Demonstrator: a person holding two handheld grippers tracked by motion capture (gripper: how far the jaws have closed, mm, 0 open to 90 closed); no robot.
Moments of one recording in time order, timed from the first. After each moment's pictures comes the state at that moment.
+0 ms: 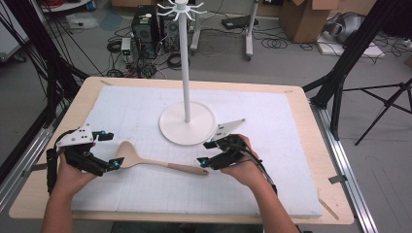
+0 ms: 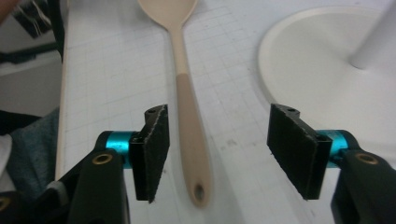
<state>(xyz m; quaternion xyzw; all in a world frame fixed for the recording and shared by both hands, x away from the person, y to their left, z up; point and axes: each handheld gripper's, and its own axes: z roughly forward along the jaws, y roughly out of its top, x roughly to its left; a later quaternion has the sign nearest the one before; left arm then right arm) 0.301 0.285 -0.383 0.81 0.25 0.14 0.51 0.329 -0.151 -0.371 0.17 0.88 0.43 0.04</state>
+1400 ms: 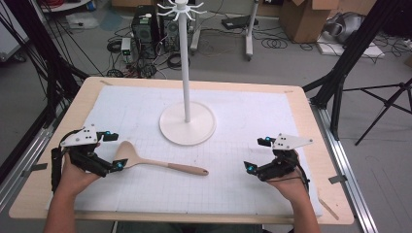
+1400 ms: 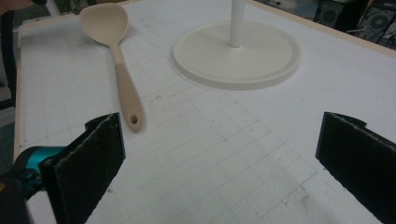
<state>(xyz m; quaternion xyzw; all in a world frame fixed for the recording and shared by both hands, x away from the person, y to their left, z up) 0.302 0.276 -0.383 0.82 0.23 0.13 0.51 0.297 -0.277 -0.388 0.26 0.81 0.51 0.14</state>
